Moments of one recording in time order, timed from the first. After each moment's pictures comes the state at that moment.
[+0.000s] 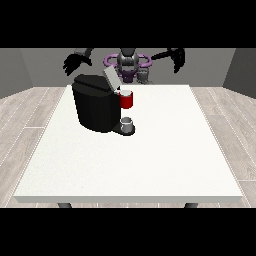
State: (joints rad) left arm -0.68 0.13 0.36 -0.71 -0.32 -0.24 -0.24; right arm -0.06 -0.10 -0.11 -1.31 -0.06 -0.14 -0.08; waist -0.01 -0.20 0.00
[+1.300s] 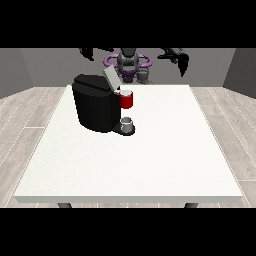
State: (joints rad) left arm -0.36 0.01 0.29 -1.09 -0.09 -0.30 -0.14; right arm -0.29 -0.17 -0.03 -1.44 -0.04 0.02 0.04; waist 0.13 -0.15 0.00
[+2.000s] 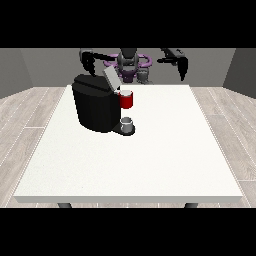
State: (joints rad) left arm -0.28 0.04 0.21 -1.29 -0.03 -0.24 -0.09; right arm -0.45 -0.17 -0.09 -1.27 -0.07 0.06 0.01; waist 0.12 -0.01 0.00
